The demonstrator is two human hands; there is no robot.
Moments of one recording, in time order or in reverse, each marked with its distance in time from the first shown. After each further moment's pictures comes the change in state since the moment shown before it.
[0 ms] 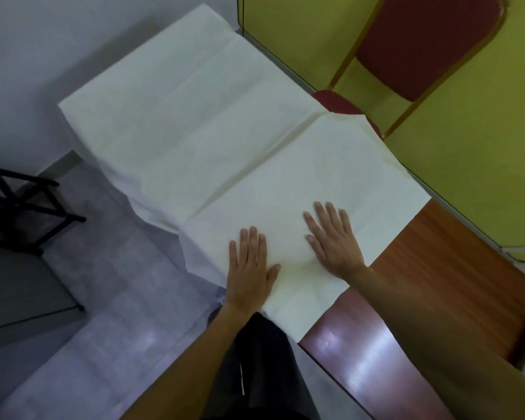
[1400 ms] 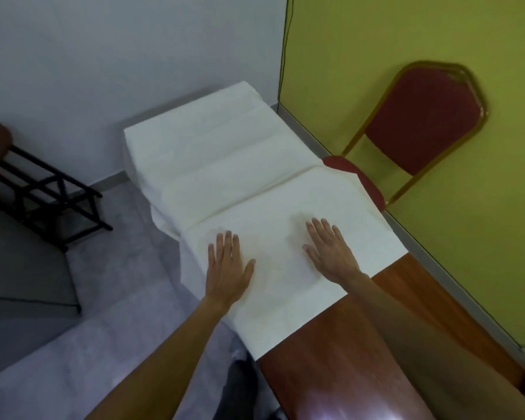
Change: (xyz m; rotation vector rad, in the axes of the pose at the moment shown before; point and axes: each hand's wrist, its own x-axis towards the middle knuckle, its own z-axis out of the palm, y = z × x) left_hand 0.011 0.034 -0.052 -0.056 0.093 -0.351; right_hand 0.022 0.046 -0.078 0.041 -0.207 -0.075
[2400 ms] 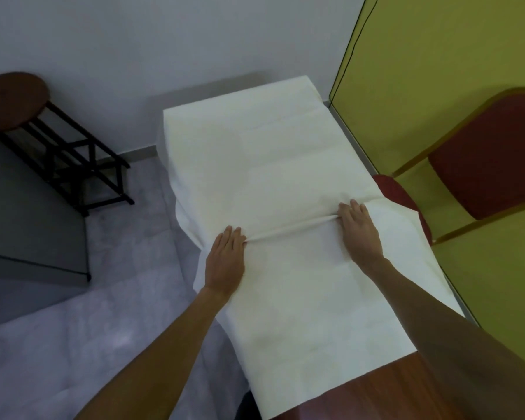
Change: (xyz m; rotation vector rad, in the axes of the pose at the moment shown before) left_hand 0.090 -0.078 0.024 0.014 0.442 -0.006; right_hand 0.177 0.010 -0.003 0.033 0.263 -0.027
